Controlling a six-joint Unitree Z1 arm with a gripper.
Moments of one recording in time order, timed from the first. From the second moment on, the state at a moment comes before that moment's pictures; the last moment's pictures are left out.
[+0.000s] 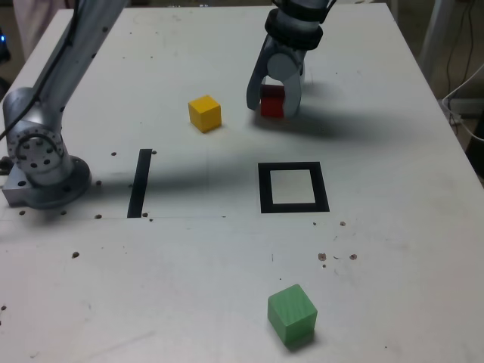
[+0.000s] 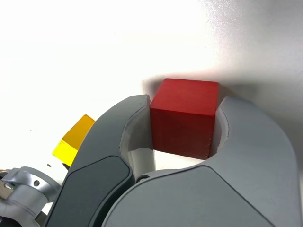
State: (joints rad) arm 0.40 2.30 -1.86 1.43 0.13 0.58
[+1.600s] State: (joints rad) arm -0.03 2.15 -1.70 1.37 -0.07 0.09
